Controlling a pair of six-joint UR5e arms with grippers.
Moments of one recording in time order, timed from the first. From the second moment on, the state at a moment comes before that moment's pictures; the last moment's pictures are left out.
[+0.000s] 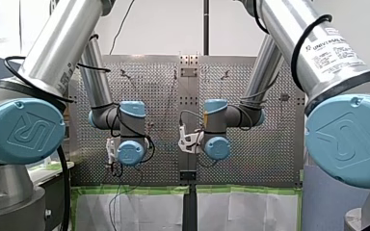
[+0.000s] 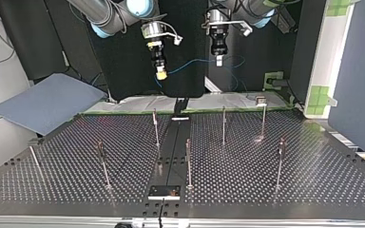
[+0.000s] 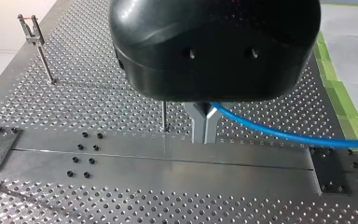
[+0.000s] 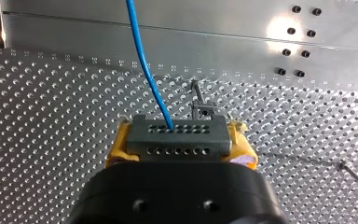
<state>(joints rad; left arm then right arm) -0.55 -1.99 -2.39 -1.89 -2.15 -1.63 2.37 -1.00 2.02 -1.04 1.83 1.47</state>
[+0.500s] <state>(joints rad) -0.54 -1.96 -2.42 -1.96 -2.13 -1.60 2.38 -0.94 1.99 -0.98 1.83 1.46</state>
